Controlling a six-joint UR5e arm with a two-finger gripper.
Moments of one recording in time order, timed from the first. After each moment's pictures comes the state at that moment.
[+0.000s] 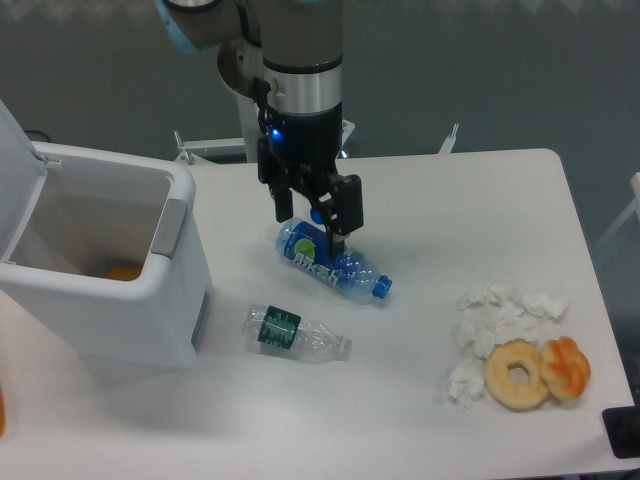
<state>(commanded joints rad) 2.41 -1.63 -1.59 -1.06 1.43 1.24</state>
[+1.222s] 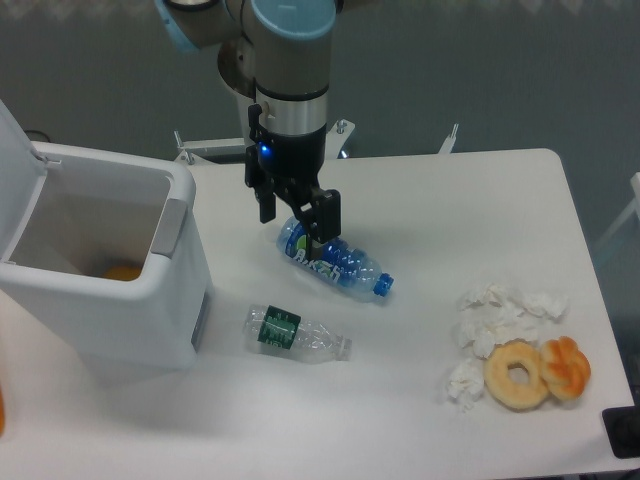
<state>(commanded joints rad) 2.40 -1.61 -1.76 -1.04 1.40 1.28</state>
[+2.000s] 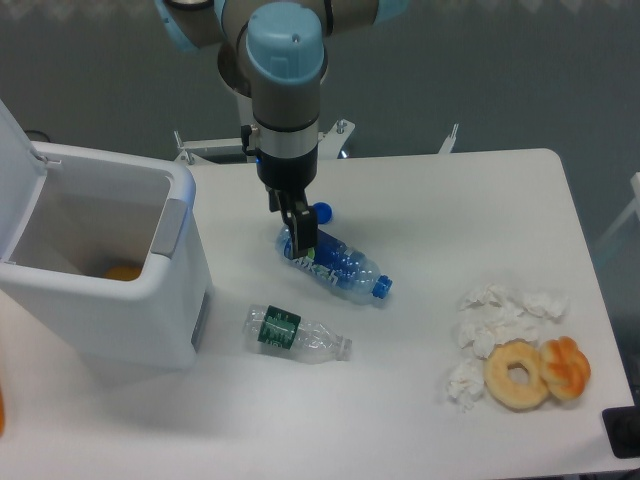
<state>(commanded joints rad) 2.38 -1.61 -1.88 -1.11 1.52 1.72</state>
